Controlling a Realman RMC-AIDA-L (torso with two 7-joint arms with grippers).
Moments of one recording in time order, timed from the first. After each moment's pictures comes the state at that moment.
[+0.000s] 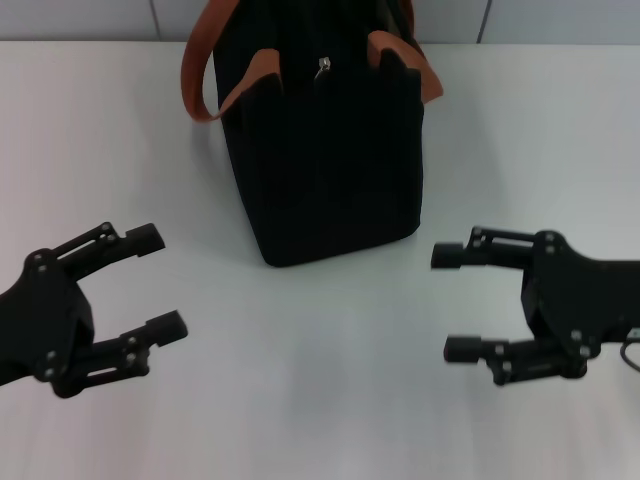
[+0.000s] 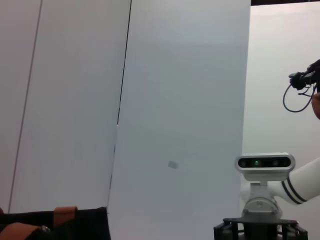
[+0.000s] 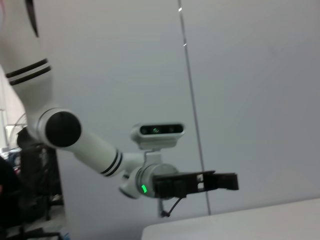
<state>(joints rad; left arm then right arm) -0.20 -1.98 0.85 0.50 1.54 1.98 -0.96 0.52 2.06 -0.68 -0.50 -1.95 -1.98 1.06</state>
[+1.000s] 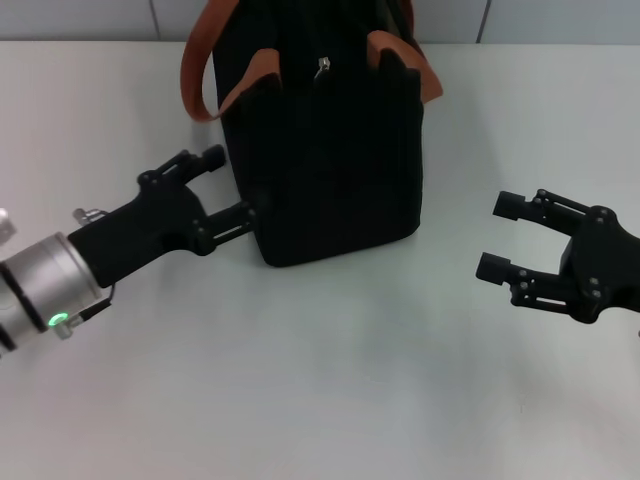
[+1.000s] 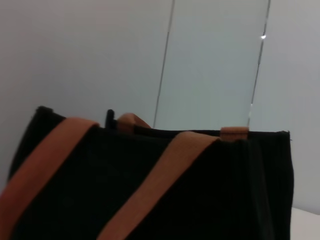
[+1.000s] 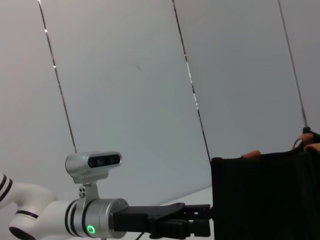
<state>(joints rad) -0.44 -2.08 0.79 0.23 1.48 1.40 -0.81 0.42 2.07 -0.49 -0.47 -1.95 -1.81 1.07</state>
